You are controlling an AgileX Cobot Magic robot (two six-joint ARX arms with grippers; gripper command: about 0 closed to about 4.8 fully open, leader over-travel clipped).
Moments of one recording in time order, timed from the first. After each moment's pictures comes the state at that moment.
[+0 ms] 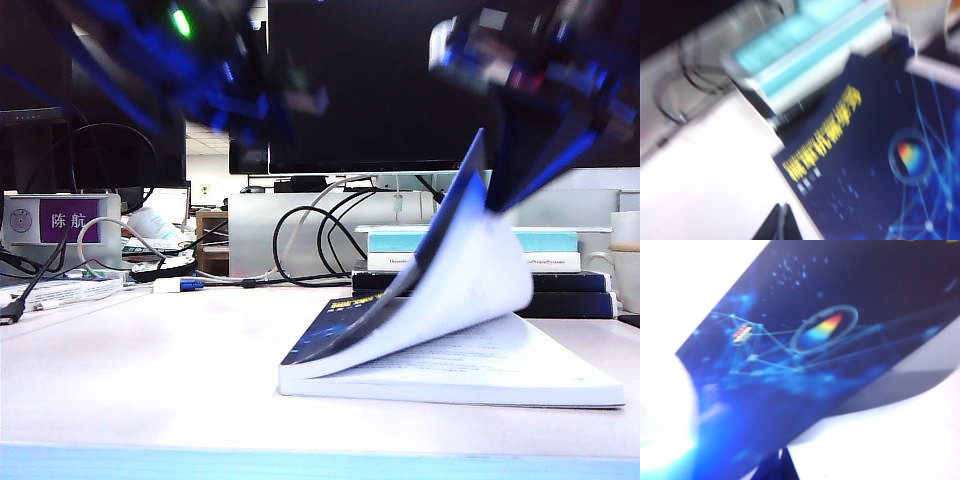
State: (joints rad) left arm -0.87 1.31 0.70 0.31 -0.28 0.28; right arm 0.49 1.22 0.94 -0.72 -0.18 0.00
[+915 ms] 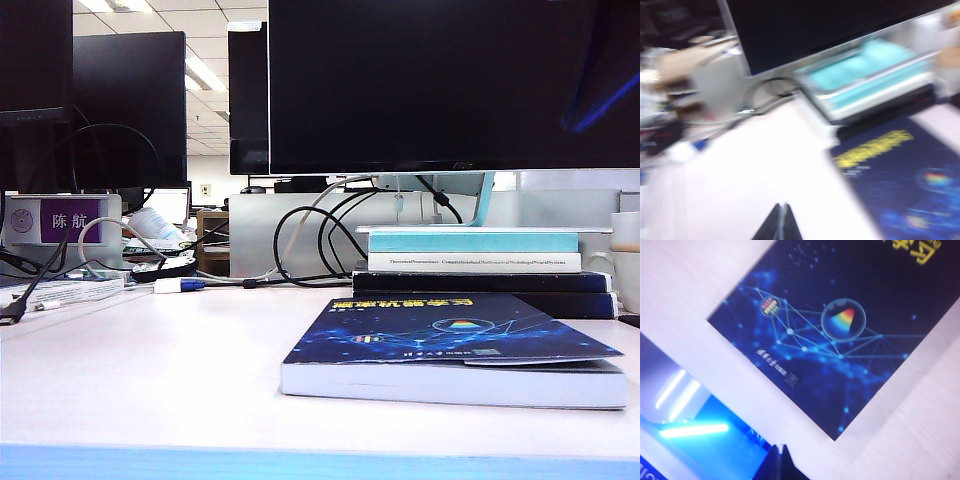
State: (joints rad) left arm -0.65 0.70 0.70 -0.19 -0.14 0.16; right arm 0.49 0.97 0.96 -0.94 -0.18 0.00
